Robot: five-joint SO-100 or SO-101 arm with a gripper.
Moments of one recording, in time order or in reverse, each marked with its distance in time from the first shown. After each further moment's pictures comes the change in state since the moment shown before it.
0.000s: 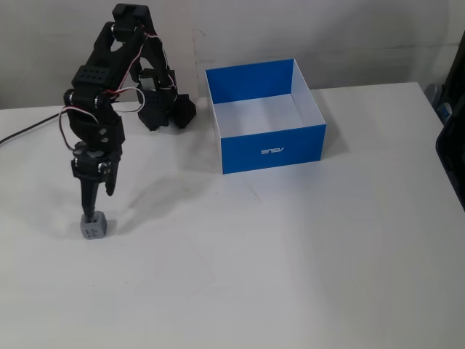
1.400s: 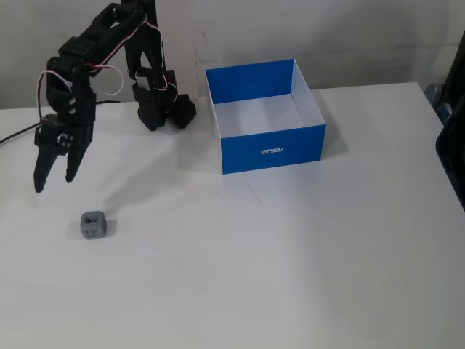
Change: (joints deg) arm -11.8 15.3 12.4 -14.1 0.0
